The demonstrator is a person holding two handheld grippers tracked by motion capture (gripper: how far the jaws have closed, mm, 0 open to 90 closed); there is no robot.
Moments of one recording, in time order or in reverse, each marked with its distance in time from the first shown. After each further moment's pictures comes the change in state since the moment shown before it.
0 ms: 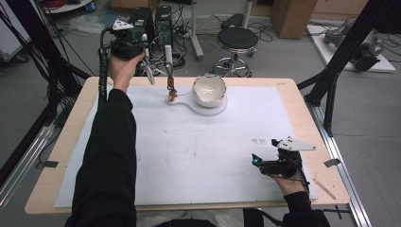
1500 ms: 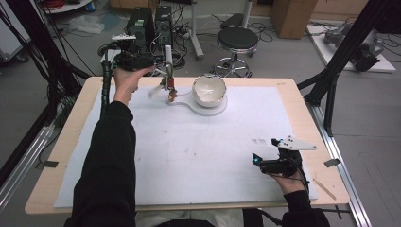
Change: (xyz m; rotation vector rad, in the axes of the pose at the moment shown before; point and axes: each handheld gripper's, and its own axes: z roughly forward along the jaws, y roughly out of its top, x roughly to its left) left arm -0.008 -0.029 -0.002 0.059 -0.227 -0.174; right arm -0.004 -0.002 0.002 -0.012 0.010 0.007
